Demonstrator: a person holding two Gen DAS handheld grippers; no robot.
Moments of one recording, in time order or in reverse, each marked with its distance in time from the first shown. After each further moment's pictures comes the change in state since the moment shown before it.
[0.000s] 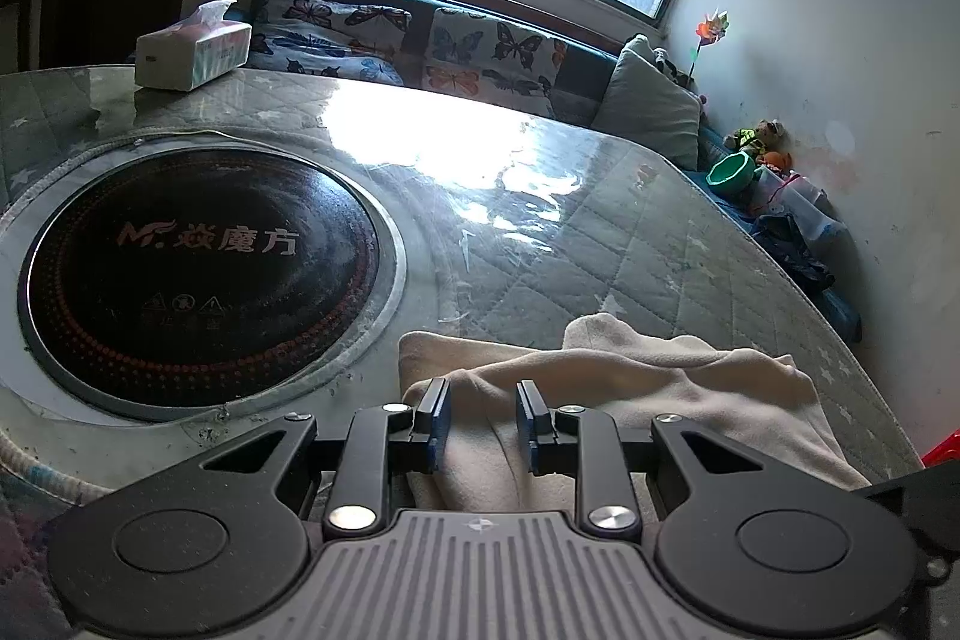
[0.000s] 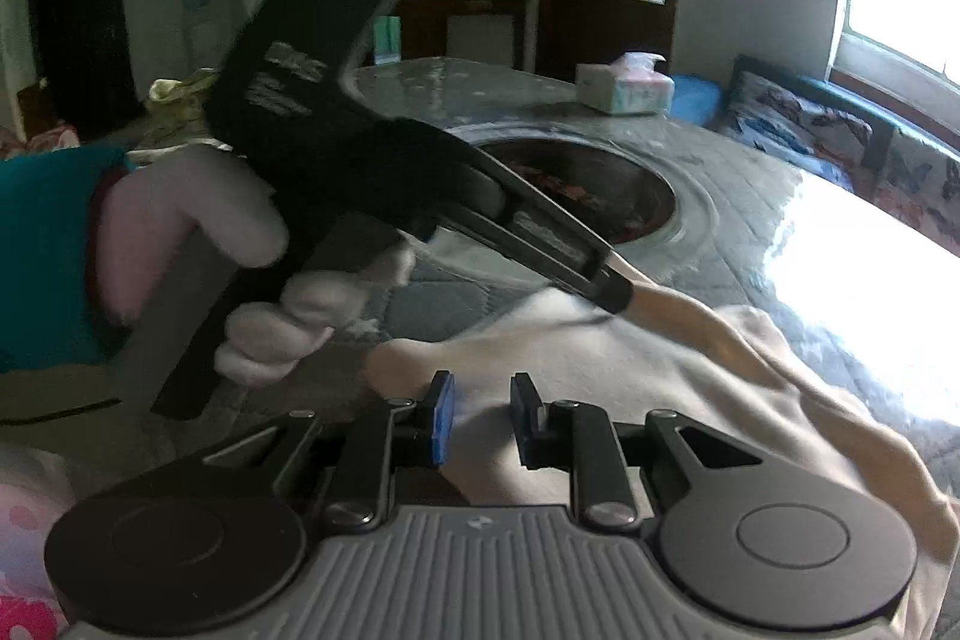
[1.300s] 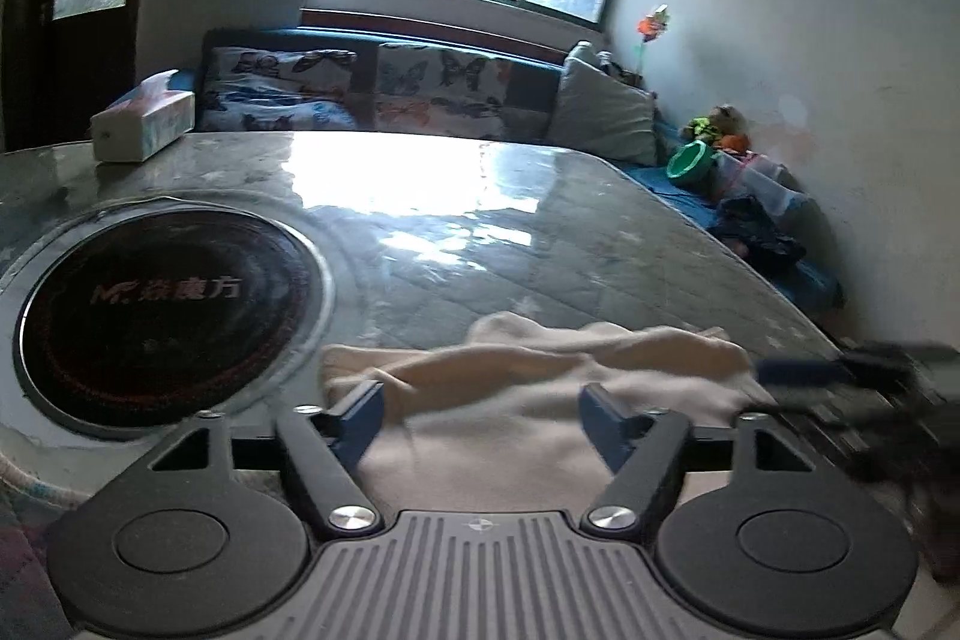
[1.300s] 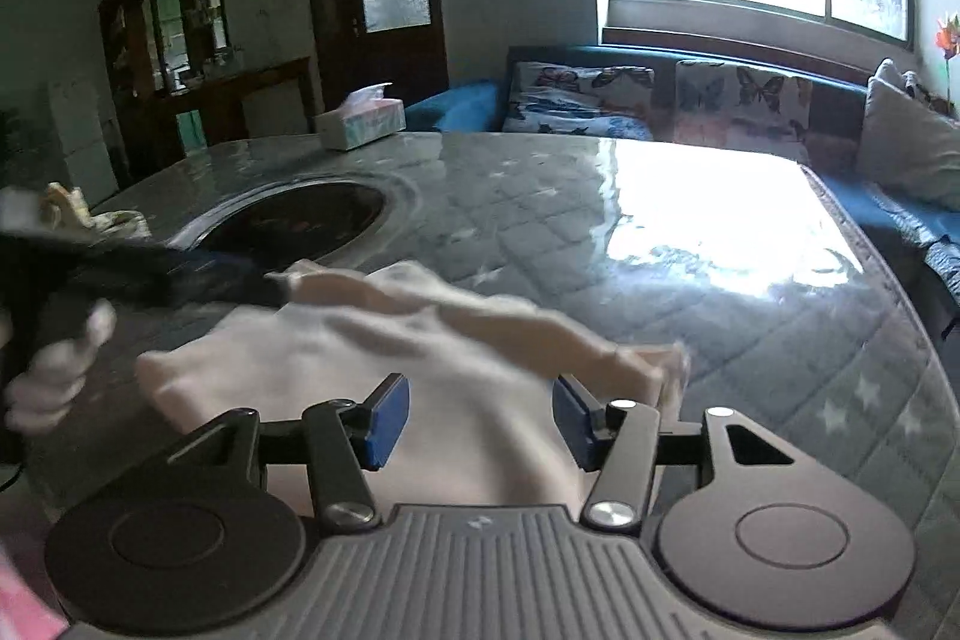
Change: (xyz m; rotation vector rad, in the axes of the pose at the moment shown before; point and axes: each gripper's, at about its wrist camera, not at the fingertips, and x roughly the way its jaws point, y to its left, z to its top) left arm -0.029 -0.045 -0.015 0.144 -0.057 -0.040; right arm -0.078 -0.109 -0.053 0.352 -0.077 -0.304
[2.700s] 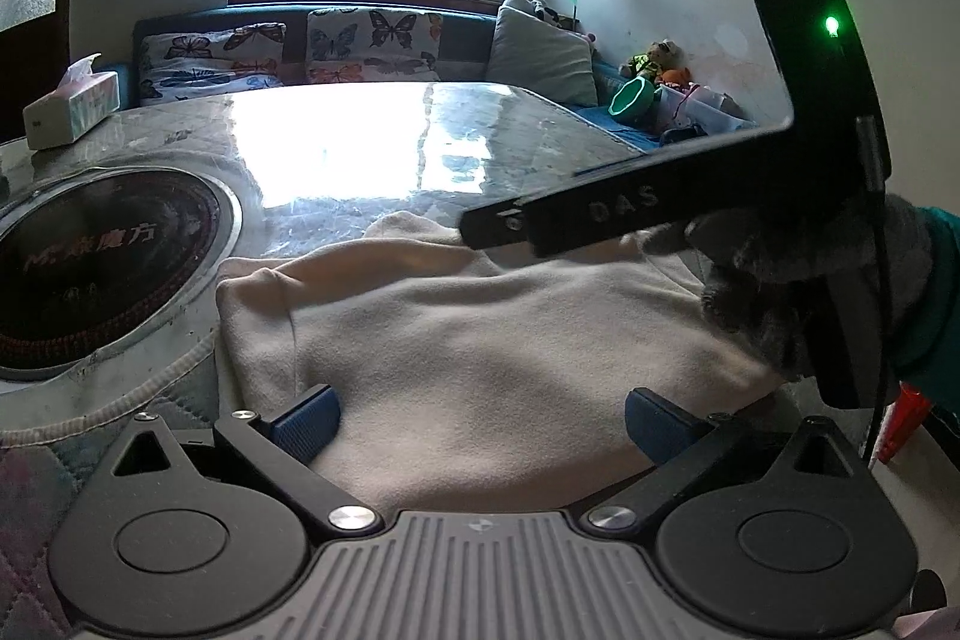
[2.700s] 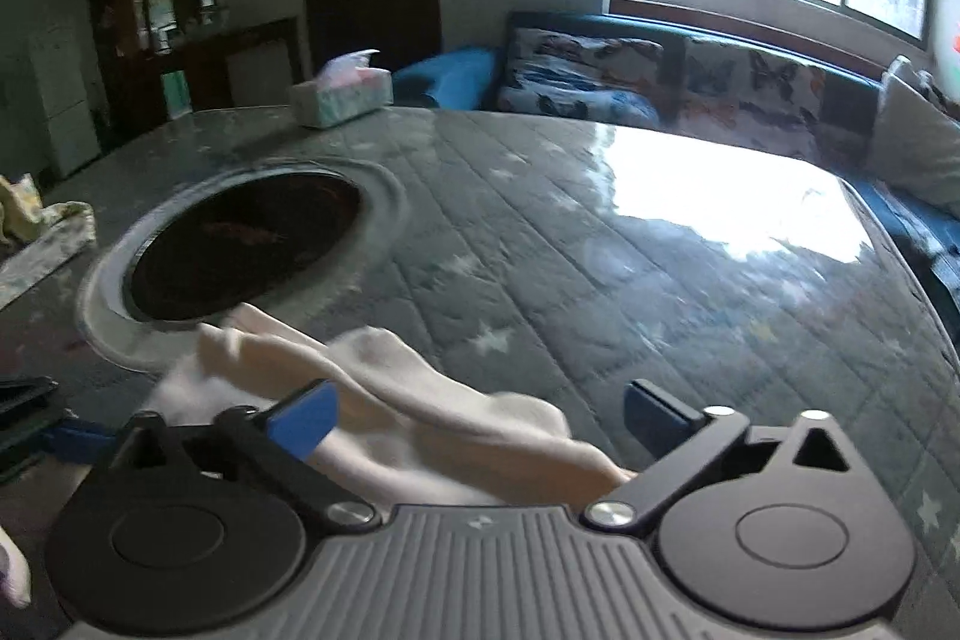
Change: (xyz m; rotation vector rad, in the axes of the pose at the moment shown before) left arm 0.010 -0.030 -0.036 0.106 0.090 -0.069; right arm 0.082 0.019 0.047 -0.047 0.082 -0.021
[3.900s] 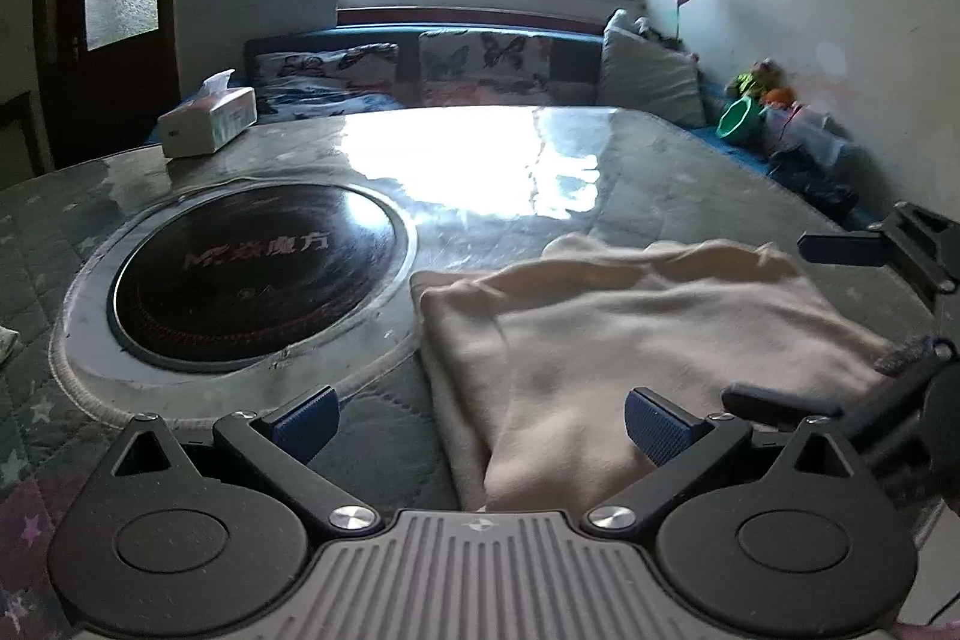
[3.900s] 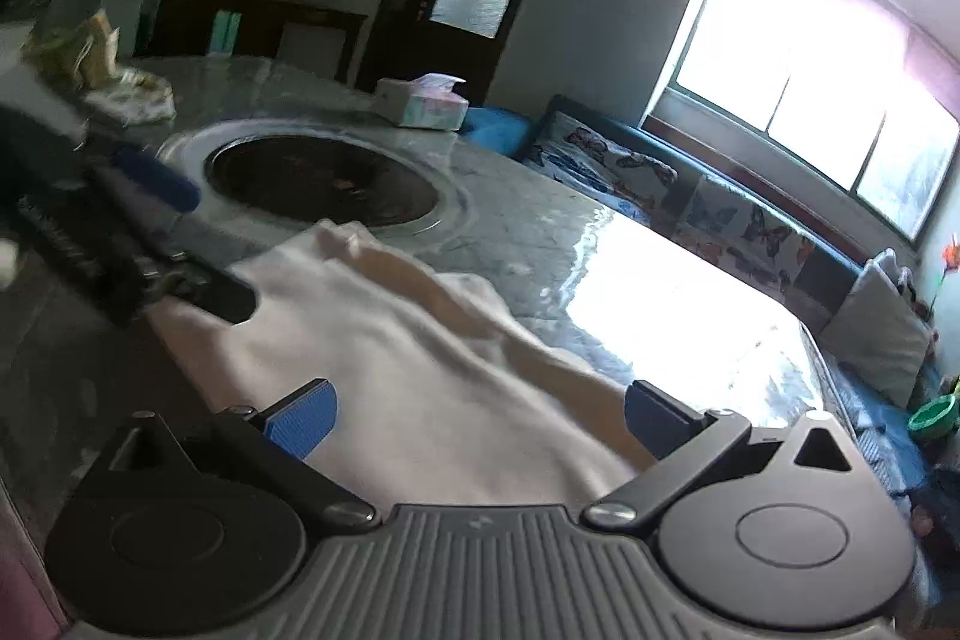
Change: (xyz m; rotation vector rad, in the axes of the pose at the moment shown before) left arm -0.028 0.039 -0.007 -0.031 -0.039 0.238; right arm -0.060 0.083 -0.069 -0.378 -0.137 -0.144
